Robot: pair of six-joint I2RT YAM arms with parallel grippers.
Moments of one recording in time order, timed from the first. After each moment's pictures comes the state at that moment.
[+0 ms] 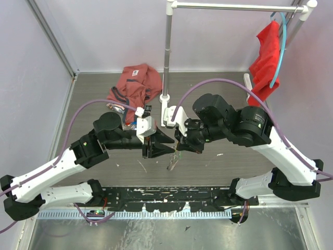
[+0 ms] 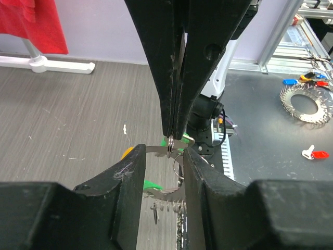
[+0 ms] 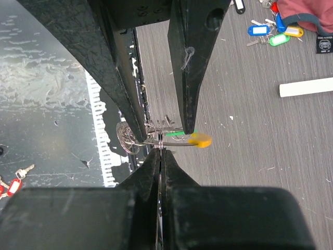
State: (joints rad) left arm -1.06 0.97 1.08 -0.19 0.49 -0.01; right arm 1.10 1.29 1.88 -1.32 -0.25 -0.19
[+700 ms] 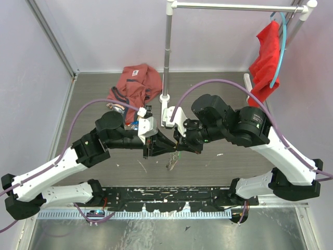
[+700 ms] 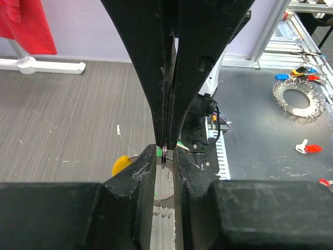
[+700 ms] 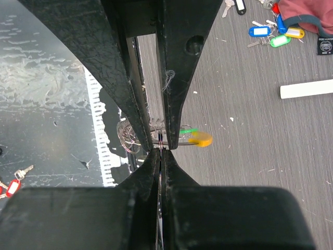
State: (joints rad) left arm -1.06 0.99 1.09 -0.19 0.52 0.00; right arm 1.10 1.29 1.87 -1.30 -0.24 -0.19
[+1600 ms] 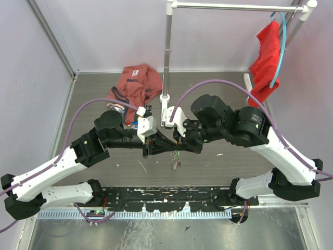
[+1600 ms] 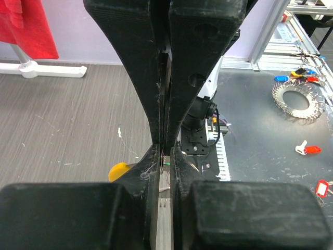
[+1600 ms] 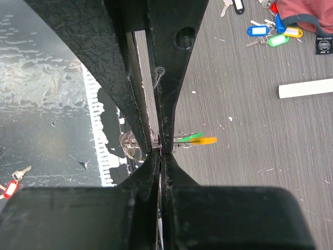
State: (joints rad) left arm -1.06 1.00 1.12 -0.21 0.53 0.00; right arm 1.11 1.29 1.86 -1.29 -0.24 -0.19
